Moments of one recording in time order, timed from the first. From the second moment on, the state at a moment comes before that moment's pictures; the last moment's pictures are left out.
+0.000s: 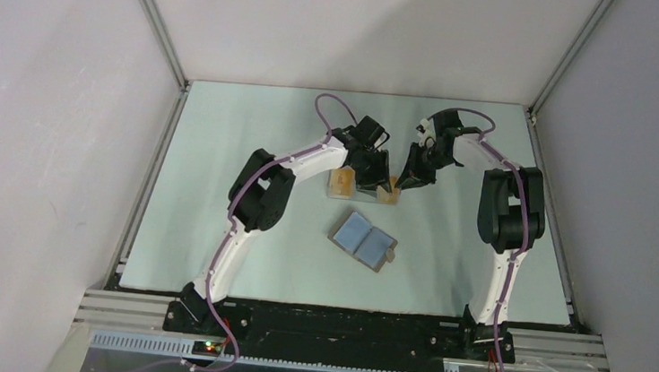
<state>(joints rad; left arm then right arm) -0.68 2.37 1.93 -0.61 0.32 -0.74 0.19 2.05 1.54 -0.73 -0.53 0.28</state>
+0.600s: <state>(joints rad) -0.67 2.28 1.81 -0.48 0.33 -0.81 0.19 2.05 1.54 -0.73 -0.54 0.28</state>
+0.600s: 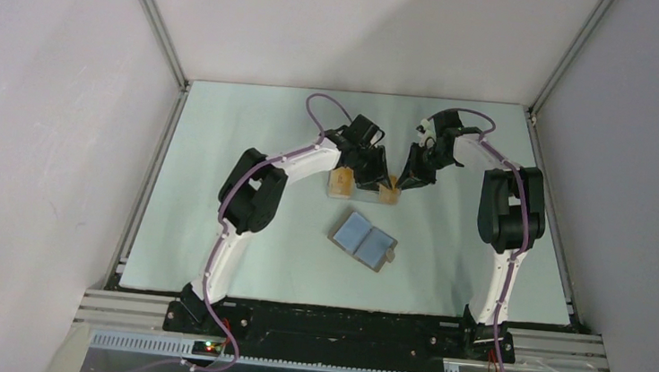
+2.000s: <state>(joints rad) -0.68 2.33 1.84 -0.48 0.30 -0.81 0.17 2.05 1.53 -0.74 -0.54 0.27</state>
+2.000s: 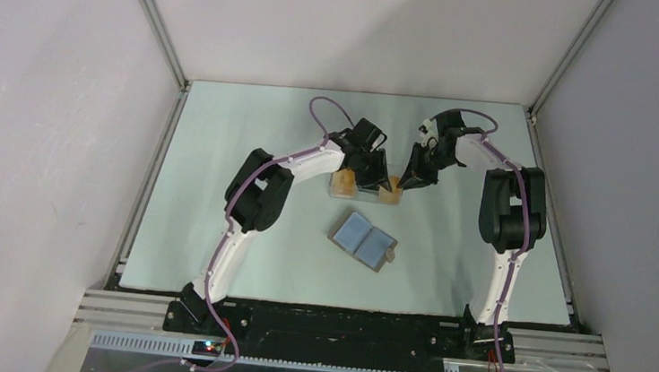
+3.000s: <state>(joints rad) -0.66 2.23 1.57 -0.11 0.39 -1.00 0.16 2.04 1.53 -0.75 -0.51 0.26</state>
